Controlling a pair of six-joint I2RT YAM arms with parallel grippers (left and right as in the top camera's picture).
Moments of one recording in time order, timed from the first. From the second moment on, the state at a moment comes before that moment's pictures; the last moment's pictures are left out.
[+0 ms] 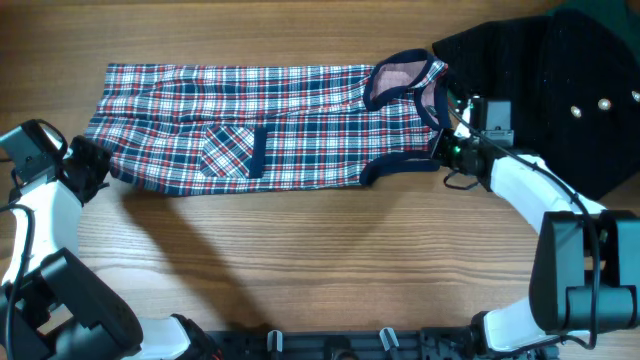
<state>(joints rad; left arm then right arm) 0.58 1.60 0.96 -0.34 0.23 -0.52 0.02 1.70 0.86 -0.20 -0.19 0.37</state>
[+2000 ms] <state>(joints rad) 0.58 1.60 0.96 -0.37 0.23 -0.52 0.37 1.69 0.86 -0.27 -0.26 0.15</state>
